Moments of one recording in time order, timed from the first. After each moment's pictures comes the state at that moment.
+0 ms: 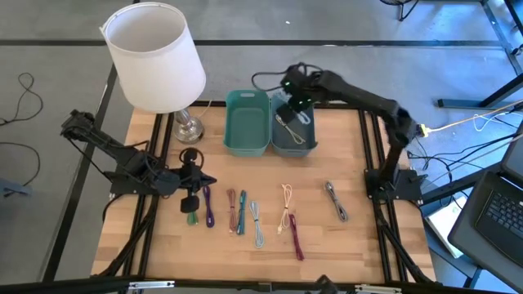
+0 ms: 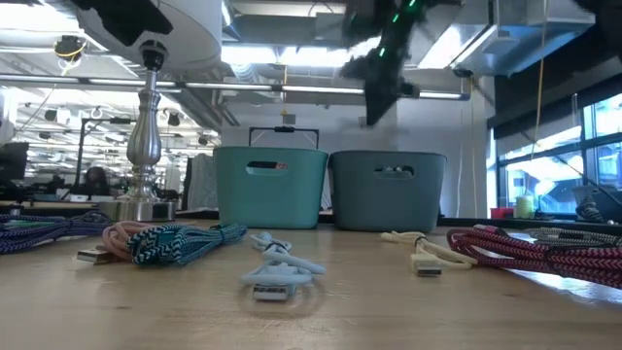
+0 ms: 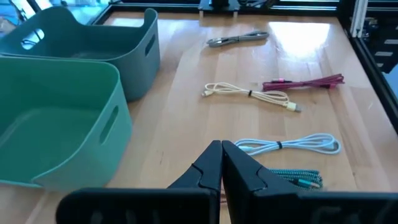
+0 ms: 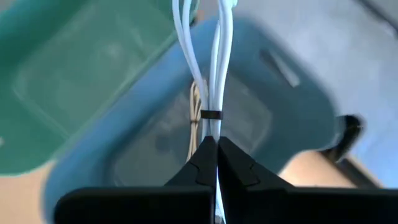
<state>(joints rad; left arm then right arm) -0.51 0.88 0.74 -0.50 -0.59 -0.37 -0.48 1.86 1.81 -1.13 0.20 0.28</state>
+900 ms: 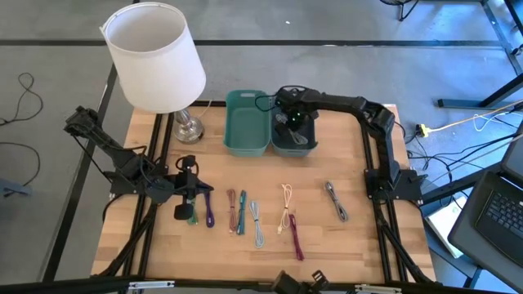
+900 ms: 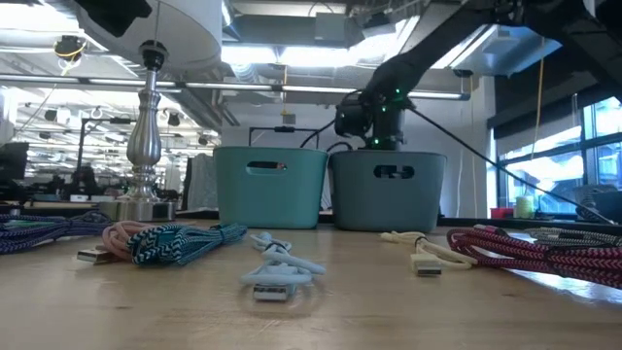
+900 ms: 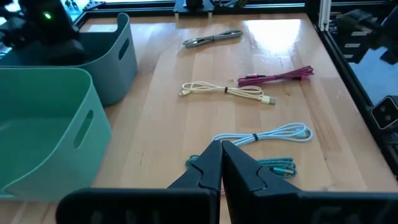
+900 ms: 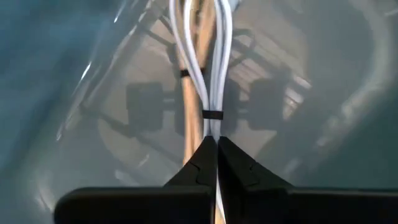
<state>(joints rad) -0.62 0.88 0.74 -0.50 -0.61 -0.38 -0.56 2.08 1.53 -0.89 0.03 0.39</state>
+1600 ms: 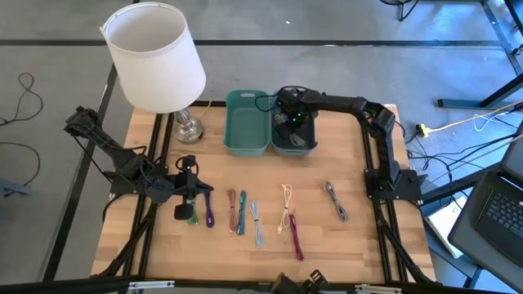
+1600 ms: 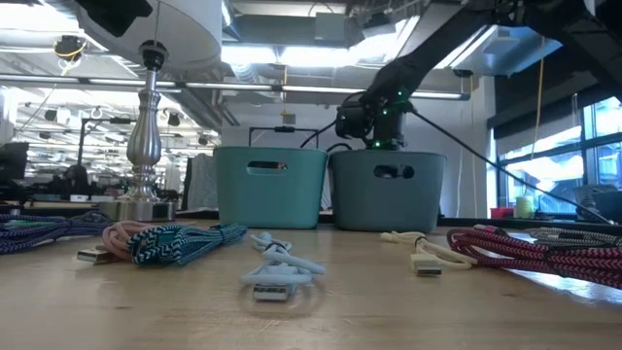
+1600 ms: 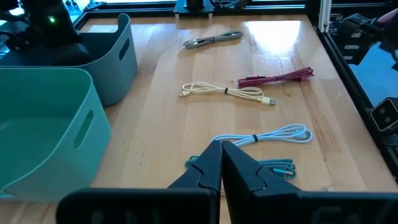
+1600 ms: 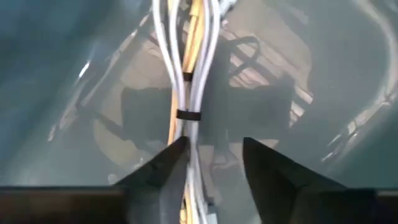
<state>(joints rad) -0.62 0.88 0.74 -0.50 -0.61 -0.38 -0.56 2.08 1.51 -0.86 0.03 0.33</state>
